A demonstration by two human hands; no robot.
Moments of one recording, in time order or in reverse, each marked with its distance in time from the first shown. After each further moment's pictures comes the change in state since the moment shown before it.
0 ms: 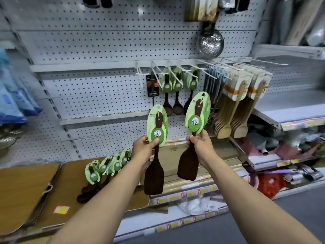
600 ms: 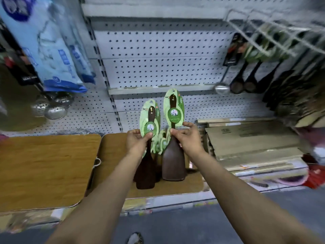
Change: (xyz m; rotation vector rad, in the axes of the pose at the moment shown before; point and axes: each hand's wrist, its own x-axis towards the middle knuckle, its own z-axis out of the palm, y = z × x) left_hand 0.154 -0.075 -0.314 0.070 0.273 -0.182; right_hand -0.008 0.155 0.336 -0.213 -0.106 0.122
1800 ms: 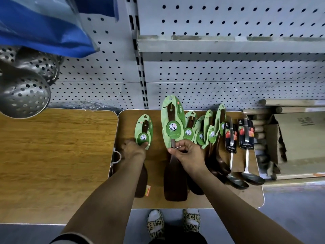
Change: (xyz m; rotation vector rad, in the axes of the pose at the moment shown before) left_hand 0.253 -0.195 -0.101 0.777 0.186 -0.494; right_hand 0.086 0.191 0.185 -0.367 -0.168 0.279
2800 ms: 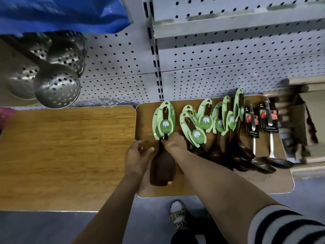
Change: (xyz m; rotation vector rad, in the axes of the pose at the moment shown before) left_hand -0.046 -0.076 -0.084 -0.124 -0.082 0.468; right_hand 0.047 0.009 0.125 -0.480 -0.071 0.303
